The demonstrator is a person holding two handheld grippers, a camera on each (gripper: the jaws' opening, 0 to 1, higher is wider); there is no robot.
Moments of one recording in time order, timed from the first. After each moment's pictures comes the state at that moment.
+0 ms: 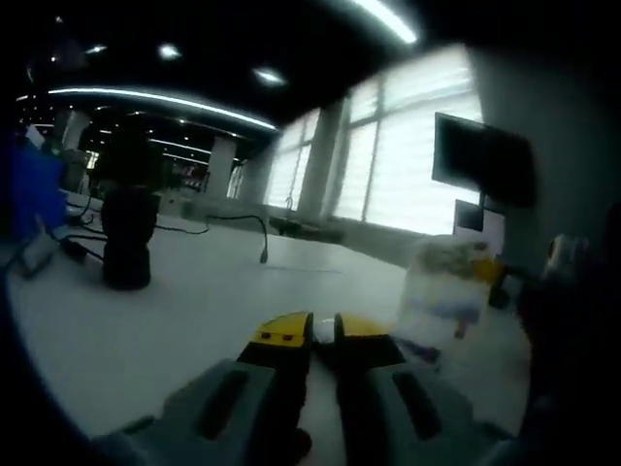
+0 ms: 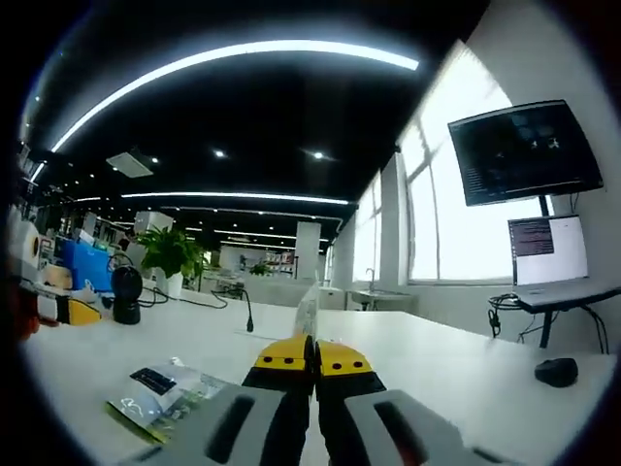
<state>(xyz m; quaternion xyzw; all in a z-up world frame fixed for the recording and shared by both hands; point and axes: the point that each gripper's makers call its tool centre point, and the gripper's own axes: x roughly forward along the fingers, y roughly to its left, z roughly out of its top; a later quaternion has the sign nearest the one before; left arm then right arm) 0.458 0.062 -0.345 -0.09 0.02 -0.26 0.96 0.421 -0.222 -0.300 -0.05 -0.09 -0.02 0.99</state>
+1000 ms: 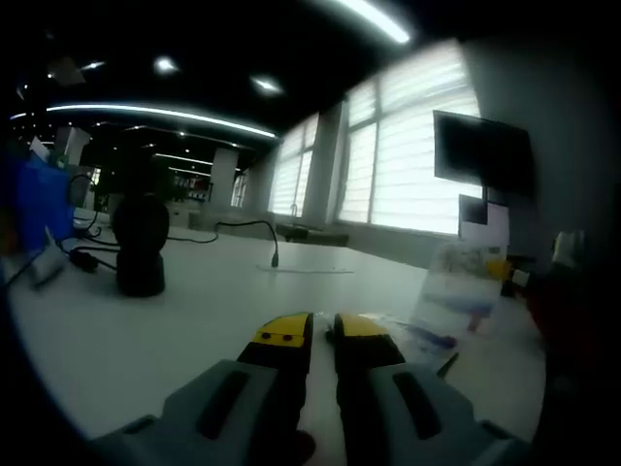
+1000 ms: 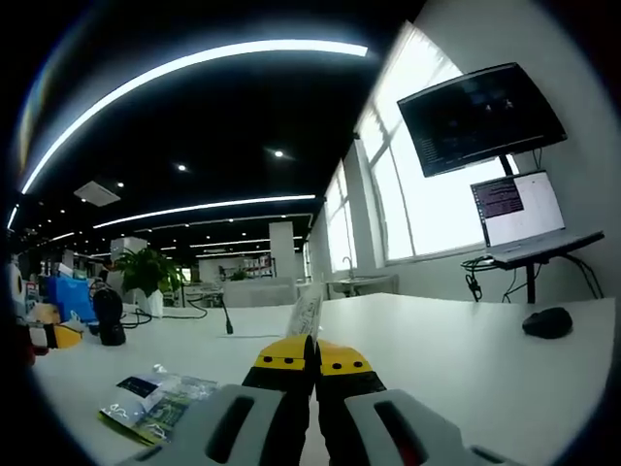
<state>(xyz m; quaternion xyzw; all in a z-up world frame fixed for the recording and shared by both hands) 0.451 0.071 -0.354 -0.07 0.00 -0.25 0.97 0.416 -0.268 -0.327 0.04 -0.08 -0.08 0.99</state>
